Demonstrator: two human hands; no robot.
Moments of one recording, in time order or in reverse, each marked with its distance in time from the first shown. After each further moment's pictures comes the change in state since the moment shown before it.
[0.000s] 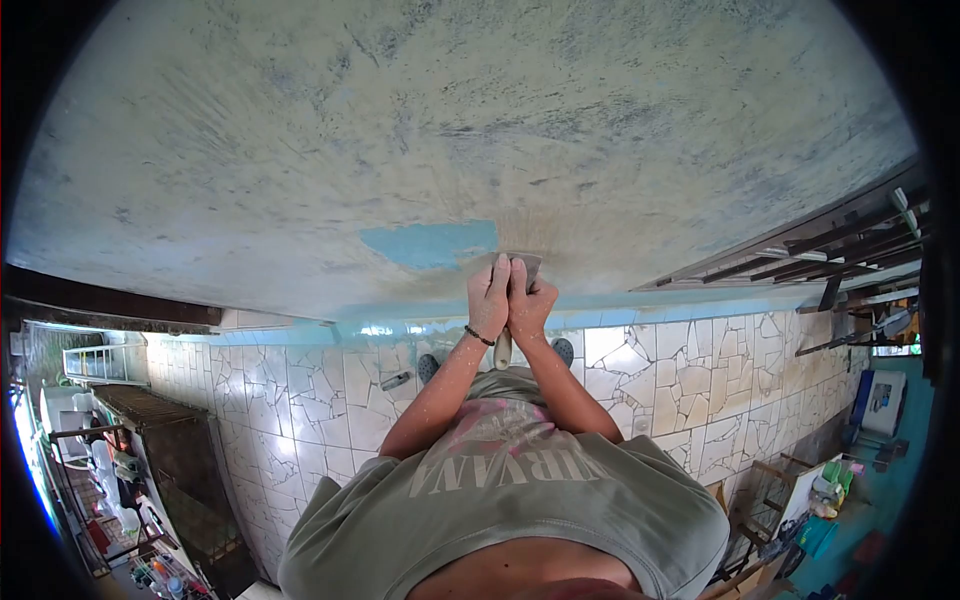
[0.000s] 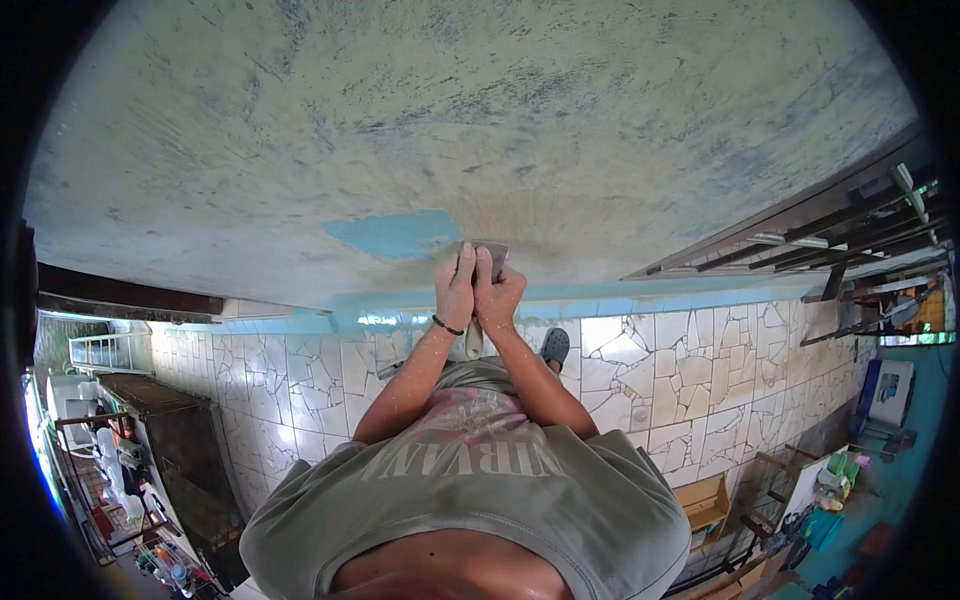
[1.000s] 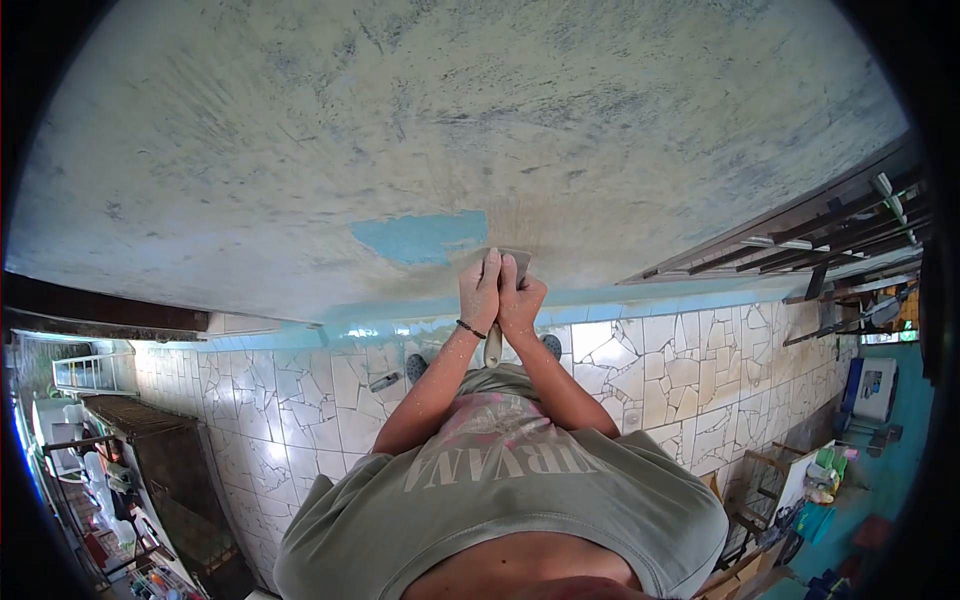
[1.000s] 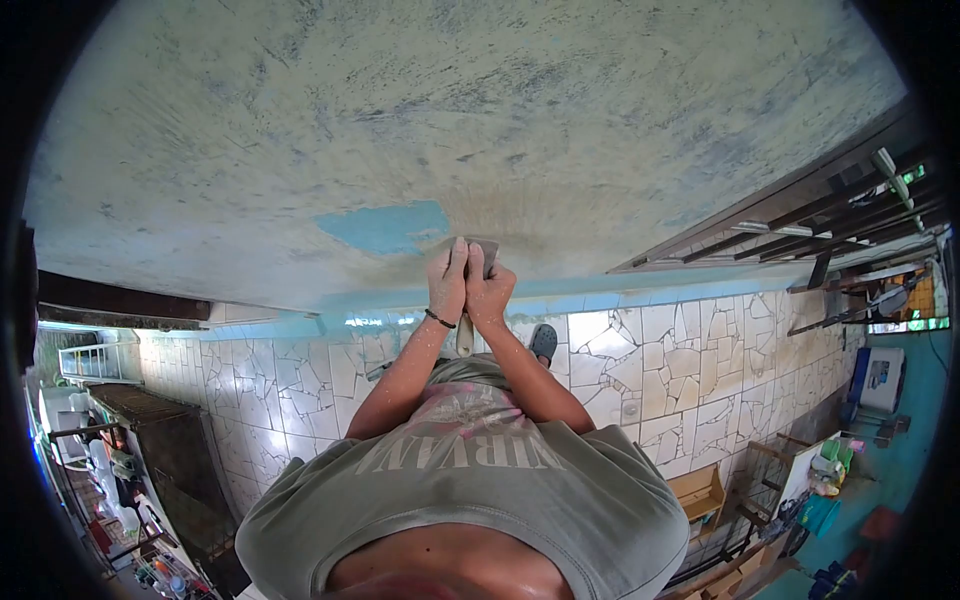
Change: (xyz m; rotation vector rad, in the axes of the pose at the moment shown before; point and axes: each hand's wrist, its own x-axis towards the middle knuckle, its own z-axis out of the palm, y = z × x) left_hand -0.004 -0.009 -0.008 0.002 -0.066 -0.062; right_hand -0.012 -0.008 0.000 0.061 0.043 0.037
